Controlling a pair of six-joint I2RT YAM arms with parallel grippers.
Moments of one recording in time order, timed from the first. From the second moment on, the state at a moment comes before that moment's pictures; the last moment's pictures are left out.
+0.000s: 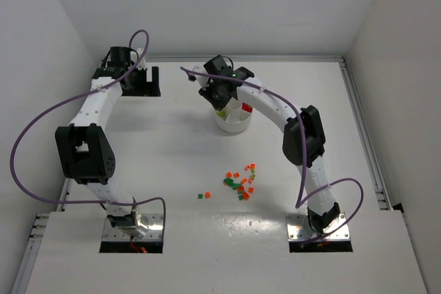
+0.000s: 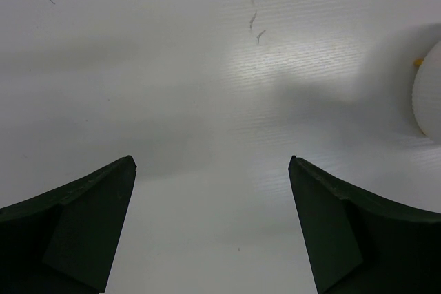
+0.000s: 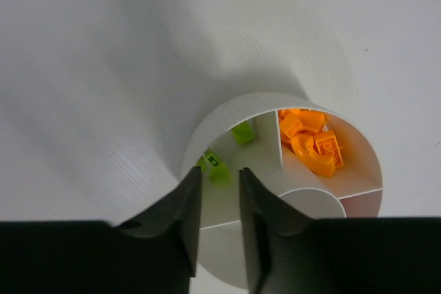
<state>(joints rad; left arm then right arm) 0.04 1.71 1.50 -0.66 0.17 0.02 0.67 2.19 1.99 -0.78 -0.02 -0.32</state>
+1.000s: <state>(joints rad) 0.04 1.72 1.54 -0.67 0.19 0.02 0.61 1.50 0.99 -0.78 -0.16 -0.26</state>
